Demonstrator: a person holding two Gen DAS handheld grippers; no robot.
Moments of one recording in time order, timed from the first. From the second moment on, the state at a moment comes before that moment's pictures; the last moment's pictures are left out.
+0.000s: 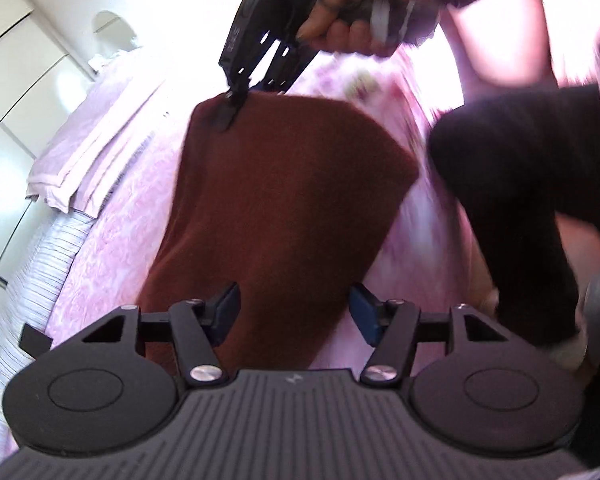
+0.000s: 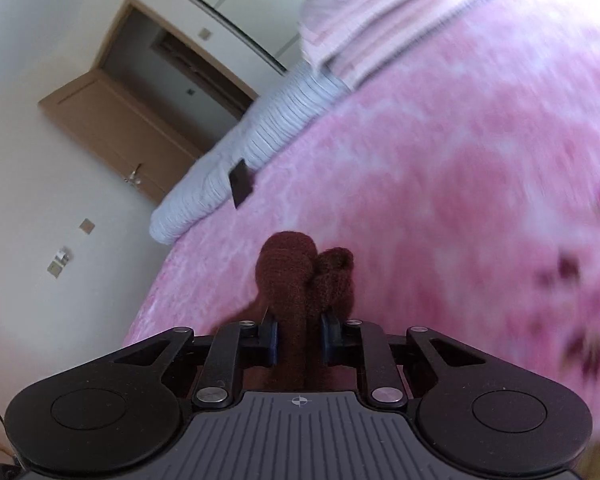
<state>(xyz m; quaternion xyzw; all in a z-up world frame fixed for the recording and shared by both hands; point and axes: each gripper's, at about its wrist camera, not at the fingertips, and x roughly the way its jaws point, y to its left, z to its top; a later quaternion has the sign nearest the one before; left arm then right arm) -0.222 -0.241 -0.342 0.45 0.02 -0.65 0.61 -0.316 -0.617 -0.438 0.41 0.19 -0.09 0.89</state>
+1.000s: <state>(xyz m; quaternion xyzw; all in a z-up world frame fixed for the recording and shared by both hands) -0.153 -0.422 -0.316 0.42 0.14 -0.68 0.58 -0.341 -0.657 -0.486 0.41 0.27 0.15 0.86</state>
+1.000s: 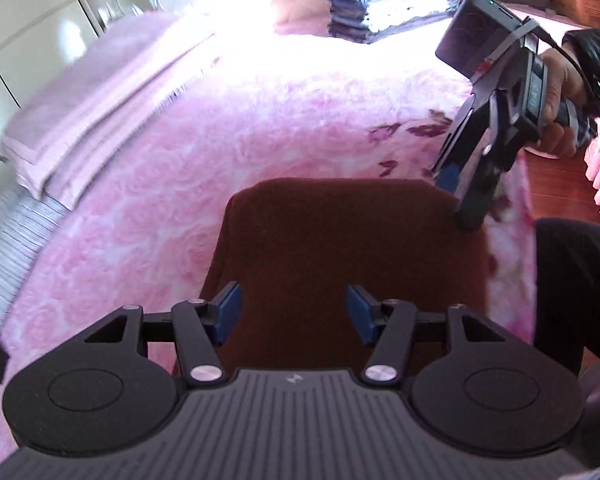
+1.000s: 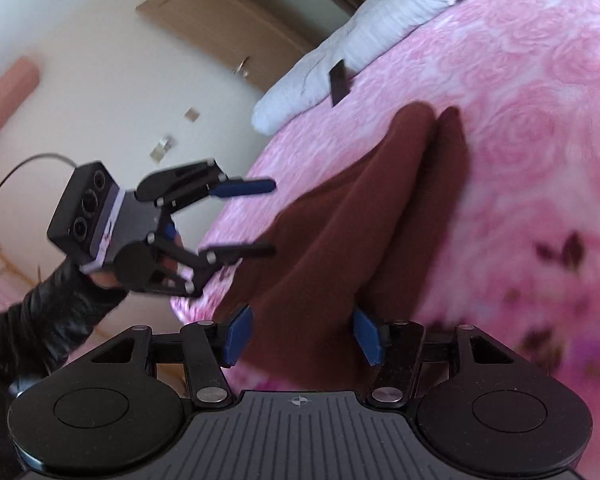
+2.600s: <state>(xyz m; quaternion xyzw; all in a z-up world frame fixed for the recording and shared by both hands) -0.081 -0.306 -0.347 0.21 0.31 -0.55 0.75 -0.284 -0.622 -0.424 0.17 0.33 -0.06 0.93</state>
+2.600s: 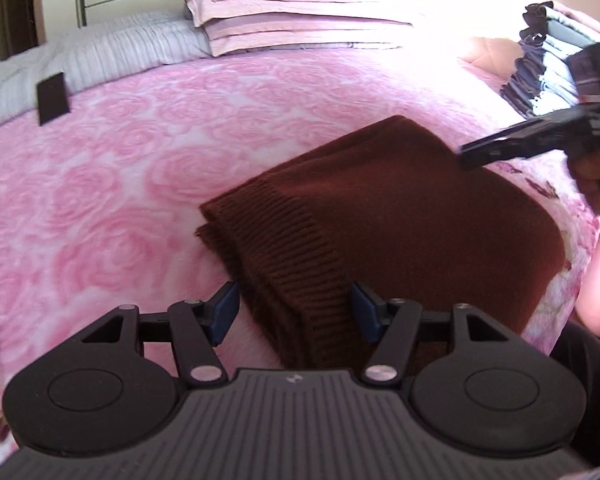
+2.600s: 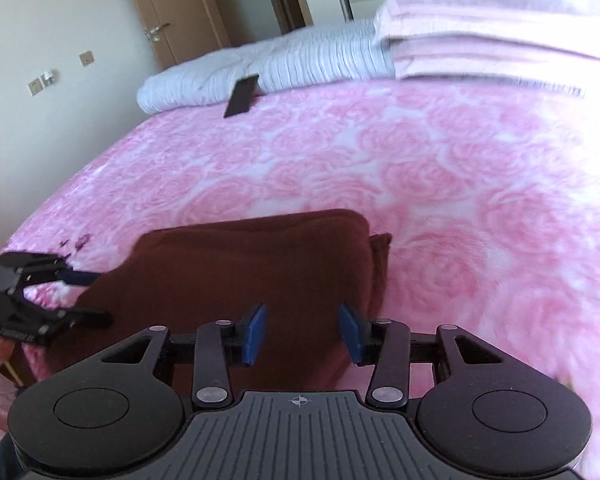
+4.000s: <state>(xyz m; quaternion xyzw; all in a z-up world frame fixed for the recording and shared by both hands) -0.234 -0.272 -0.384 0.57 -0.04 -0.56 0.60 -0.395 -0.533 -0.447 0.26 0.27 -0.17 0.91</state>
